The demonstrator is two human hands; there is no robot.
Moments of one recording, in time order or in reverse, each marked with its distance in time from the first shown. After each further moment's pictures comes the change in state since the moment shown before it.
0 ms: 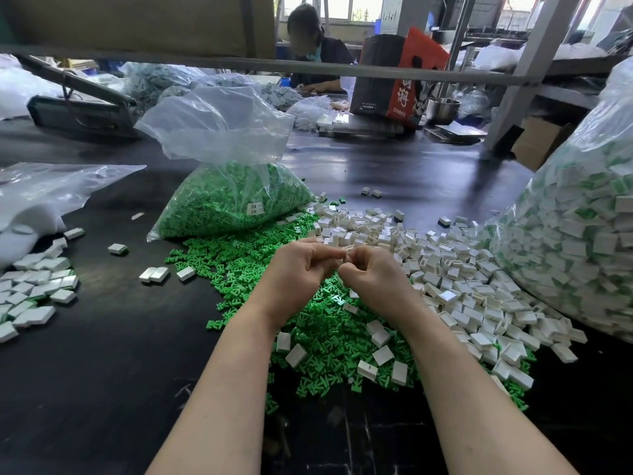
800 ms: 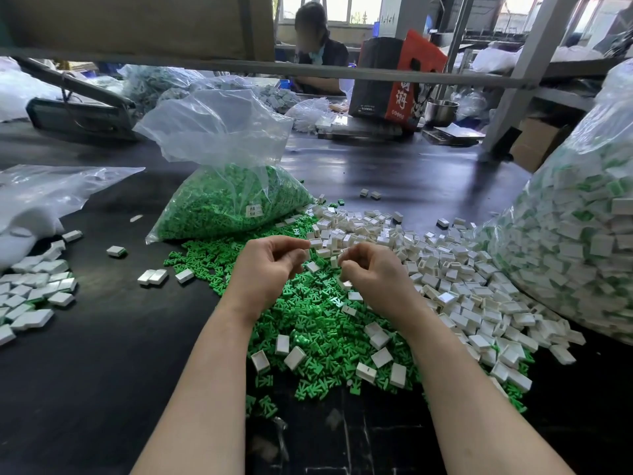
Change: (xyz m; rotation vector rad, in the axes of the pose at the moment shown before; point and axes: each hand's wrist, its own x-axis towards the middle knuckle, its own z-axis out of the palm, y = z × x) left_hand -0.003 -0.013 -0.024 -0.168 0.180 -0.209; right_hand 0.001 0.001 -0.003 0.031 0.028 -0.033
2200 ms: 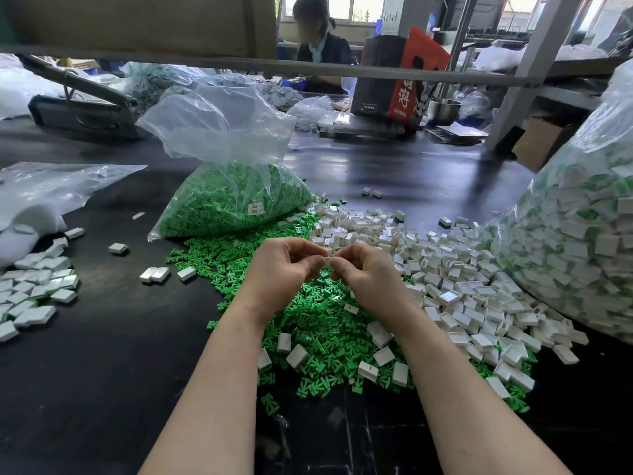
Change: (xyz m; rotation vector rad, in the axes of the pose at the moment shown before) left_hand -0.002 0.004 0.011 0.054 -0.081 0.026; right_hand 0.002 -0.002 0.013 0.050 0.000 0.049
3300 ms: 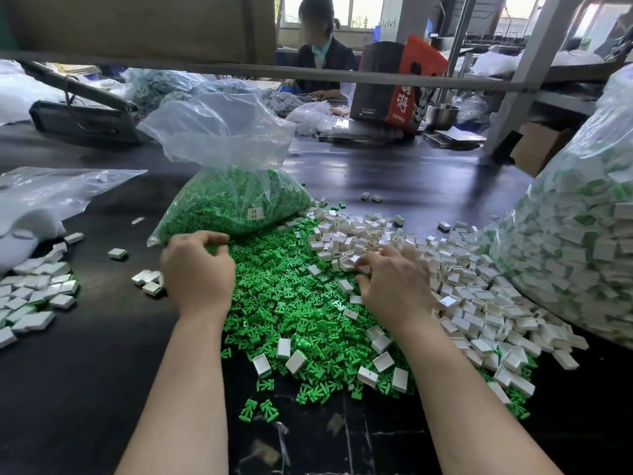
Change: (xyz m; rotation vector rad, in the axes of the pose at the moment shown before) left_hand 0.003 -0.024 -0.058 0.577 0.705 -0.096; right_hand 0.005 0.024 -0.014 -0.963 0.255 -0.047
